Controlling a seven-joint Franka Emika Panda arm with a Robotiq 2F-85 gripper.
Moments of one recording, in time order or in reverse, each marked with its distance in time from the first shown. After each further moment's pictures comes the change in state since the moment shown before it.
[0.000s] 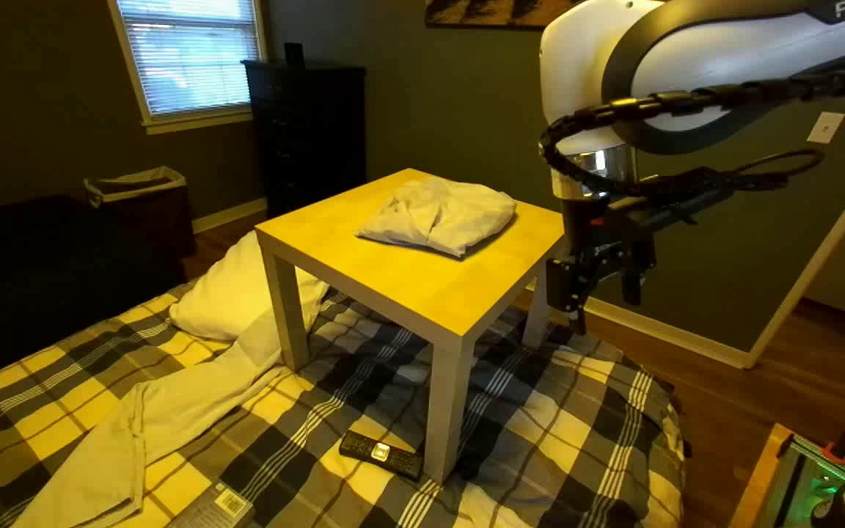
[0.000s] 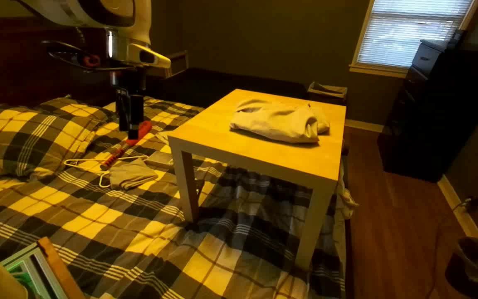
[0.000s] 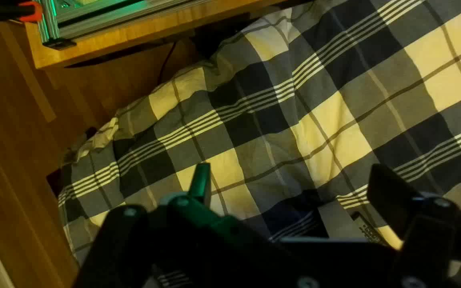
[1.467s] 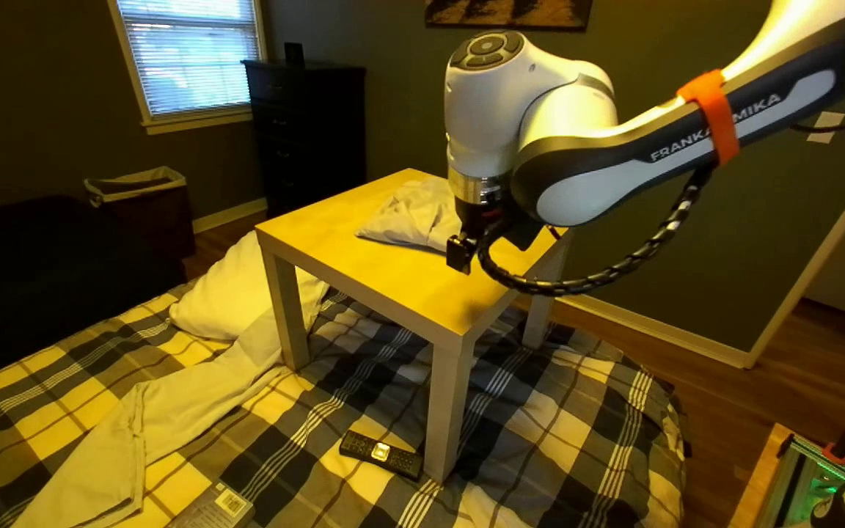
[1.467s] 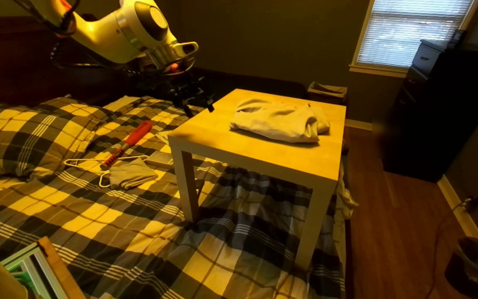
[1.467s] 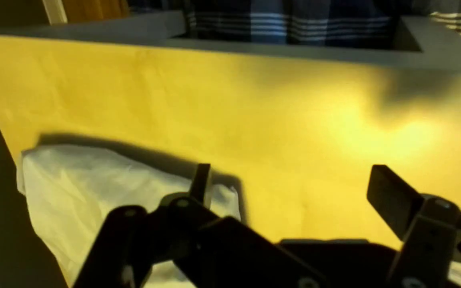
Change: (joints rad) arm 0.034 0.374 -0.014 0.235 -0.667 0.489 -0.083
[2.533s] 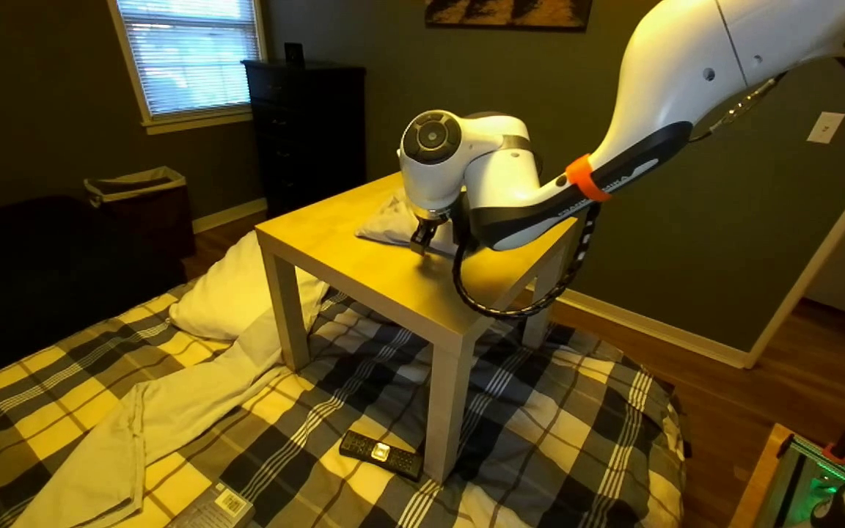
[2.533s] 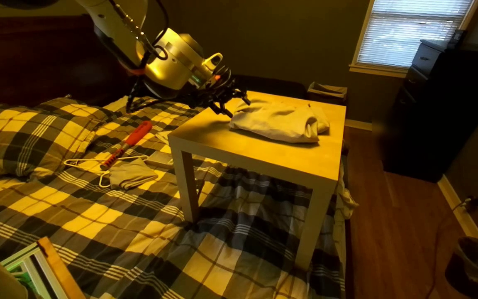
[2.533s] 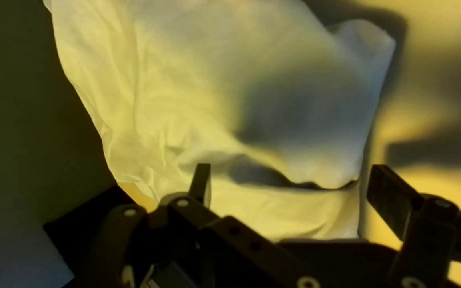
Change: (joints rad) arm 0.093 0.345 -0.180 0.292 -0.539 0.156 0.141
